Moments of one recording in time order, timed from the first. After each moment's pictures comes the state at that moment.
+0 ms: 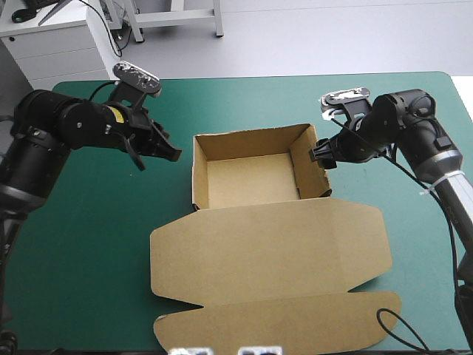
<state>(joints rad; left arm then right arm) -0.39 1.43 -1.71 -0.06 1.23 0.21 0.28 1.56 -1.57 0.08 1.19 -0.07</state>
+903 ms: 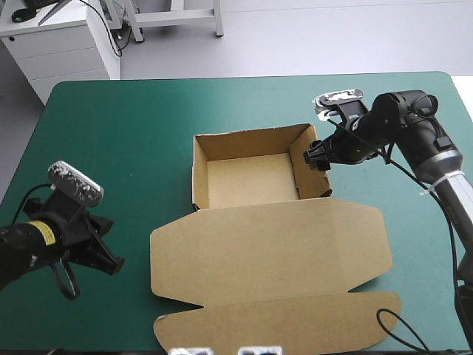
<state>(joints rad) -0.39 0.85 -1.14 0.00 1.25 0.23 0.28 1.55 -1.57 0.17 1.19 -0.13</state>
